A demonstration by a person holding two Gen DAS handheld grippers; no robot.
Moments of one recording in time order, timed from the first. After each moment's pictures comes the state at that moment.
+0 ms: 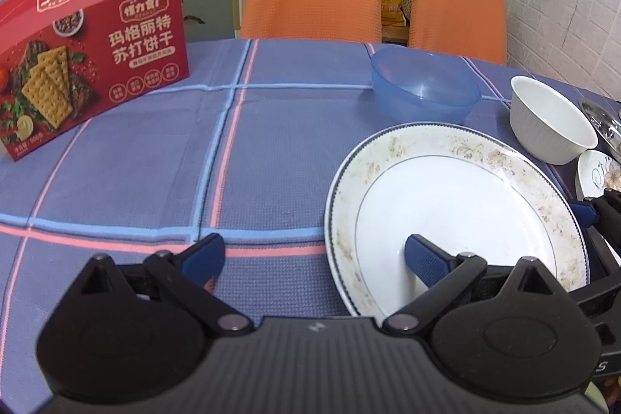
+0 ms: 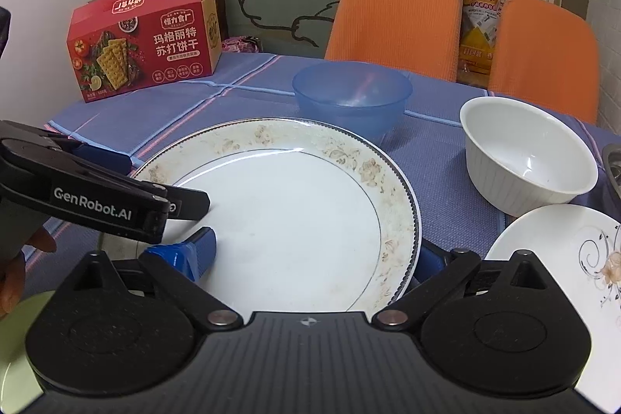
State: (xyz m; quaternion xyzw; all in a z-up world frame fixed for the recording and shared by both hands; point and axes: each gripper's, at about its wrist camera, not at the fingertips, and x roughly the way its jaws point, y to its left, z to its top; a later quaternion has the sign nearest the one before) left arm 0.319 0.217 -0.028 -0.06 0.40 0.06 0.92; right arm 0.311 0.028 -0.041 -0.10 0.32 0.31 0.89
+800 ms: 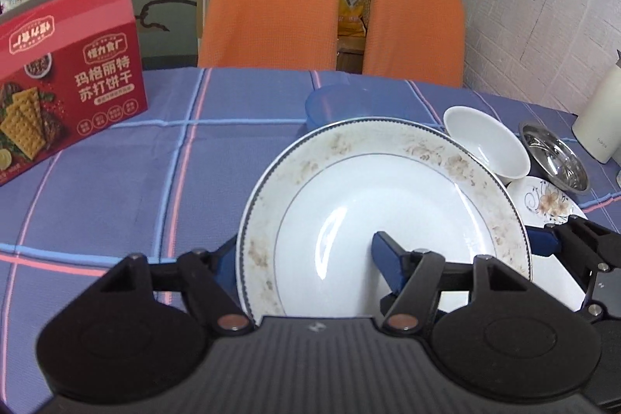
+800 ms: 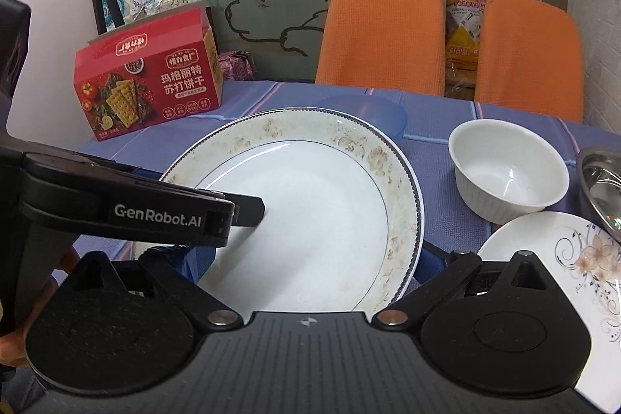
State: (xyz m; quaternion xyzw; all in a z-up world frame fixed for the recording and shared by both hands) left arm 0.313 0.198 0.021 -0.08 0.38 0.00 0.92; right arm 0.285 0.031 0.004 -0.06 0.32 0.29 0.90
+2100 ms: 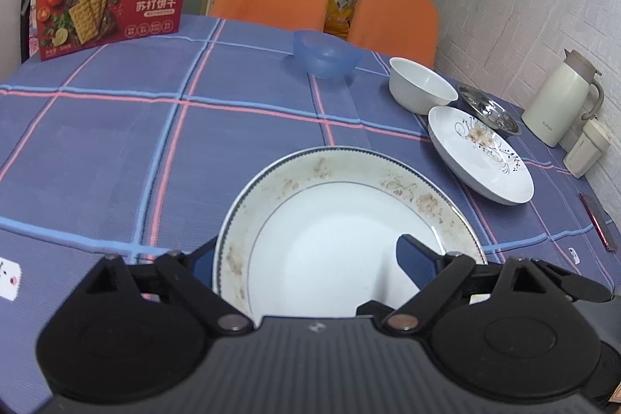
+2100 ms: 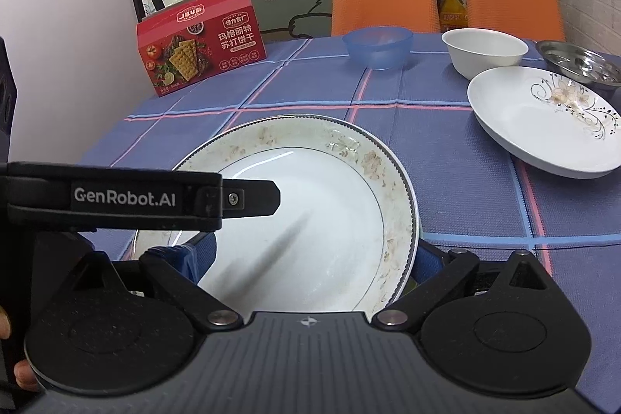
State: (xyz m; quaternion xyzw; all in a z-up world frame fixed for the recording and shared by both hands) left arm 0.149 0.177 -0.010 -0.15 0.36 -0.02 0.92; right arm 0.141 -0.003 -0.028 0.00 0.34 0.29 0.89
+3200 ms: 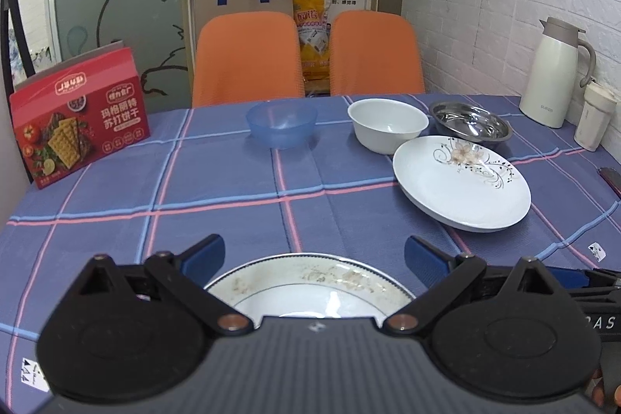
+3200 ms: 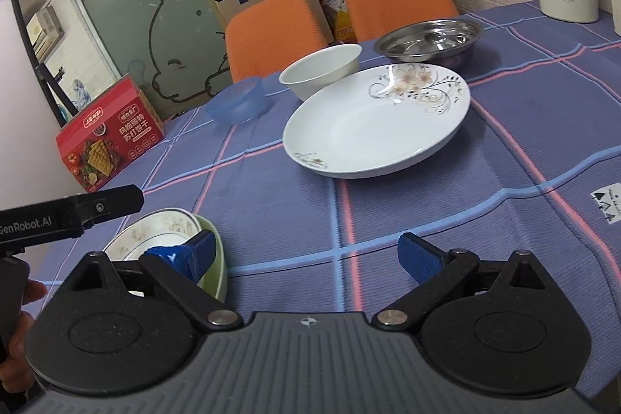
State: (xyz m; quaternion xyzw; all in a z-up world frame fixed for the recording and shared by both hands) left arm 0.178 0.100 0.028 -0.01 0.30 0.00 0.95; right arm 0.164 -0.126 -0.027 0.13 0.32 0.18 0.92
